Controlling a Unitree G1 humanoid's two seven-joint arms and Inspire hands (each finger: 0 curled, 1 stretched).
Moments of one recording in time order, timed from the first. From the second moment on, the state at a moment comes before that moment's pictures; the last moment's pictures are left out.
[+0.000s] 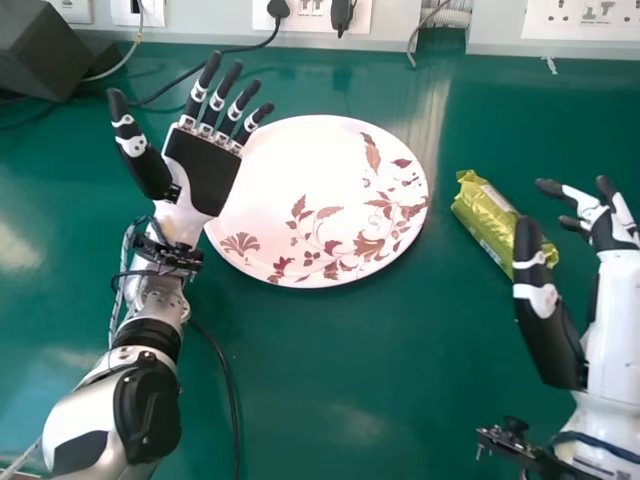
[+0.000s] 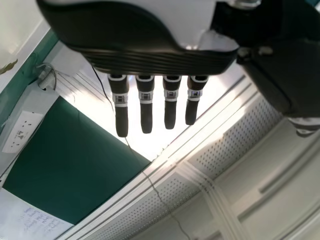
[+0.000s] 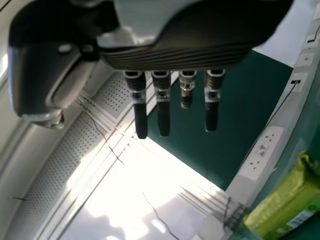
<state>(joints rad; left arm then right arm) -0.85 0.10 0.60 1.15 -0.63 -0.41 -1.24 0.58 0.08 0.01 -0.77 -0.72 -0.22 -0.28</state>
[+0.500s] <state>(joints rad) -0.82 0.07 0.55 1.19 -0.50 -0.84 -1.19 0.60 0.08 0.04 -0.81 -0.91 -0.11 -0.29</state>
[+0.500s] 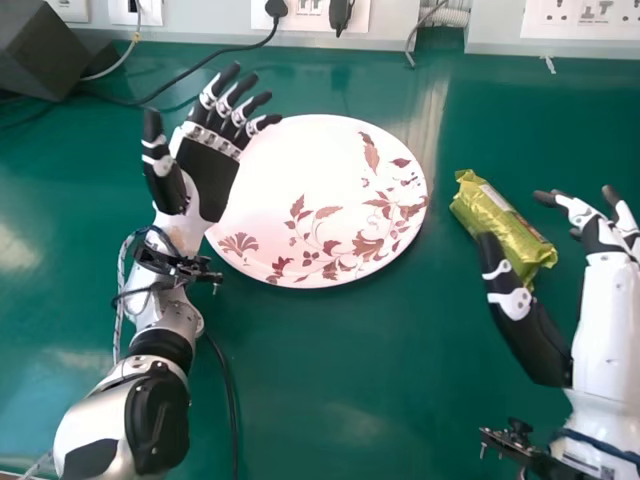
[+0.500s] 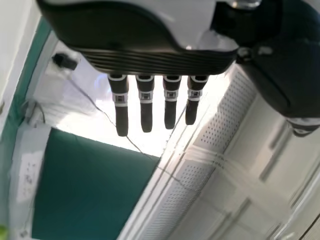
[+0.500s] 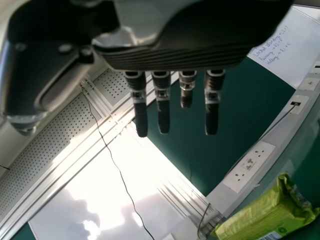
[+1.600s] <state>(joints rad) -0.78 0.20 0.27 1.24 -0.09 -1.19 -0.85 0.62 0.07 0.07 -0.82 -0.91 -0.08 -0.28</state>
